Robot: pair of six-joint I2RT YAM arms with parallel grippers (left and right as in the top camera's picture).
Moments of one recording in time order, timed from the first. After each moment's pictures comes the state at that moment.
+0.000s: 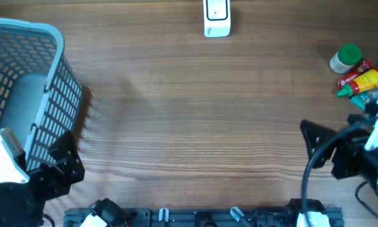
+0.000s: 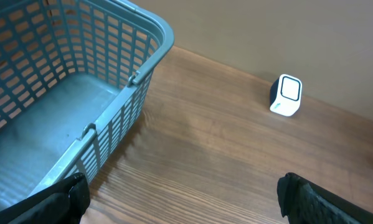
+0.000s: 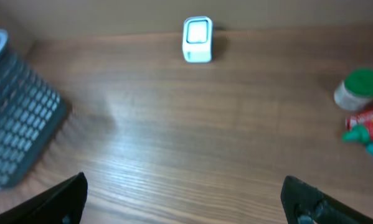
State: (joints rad) left arm -0.65 0.77 1.71 -1.60 -0.65 -0.73; right arm -0.06 0.91 1.78 -1.52 -0.35 -0.02
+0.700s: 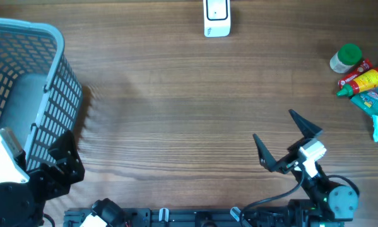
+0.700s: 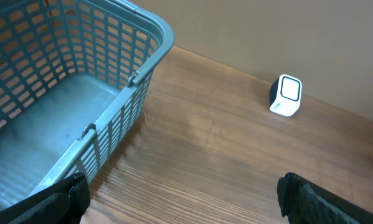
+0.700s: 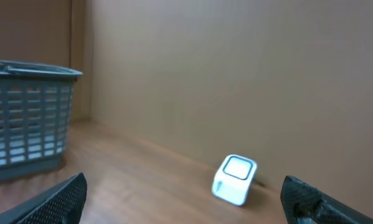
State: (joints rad) left arm -0.65 0.77 1.71 -1.60 -0.65 -0.73; right arm 0.01 0.02 0.11 0.18 -0.58 0.02
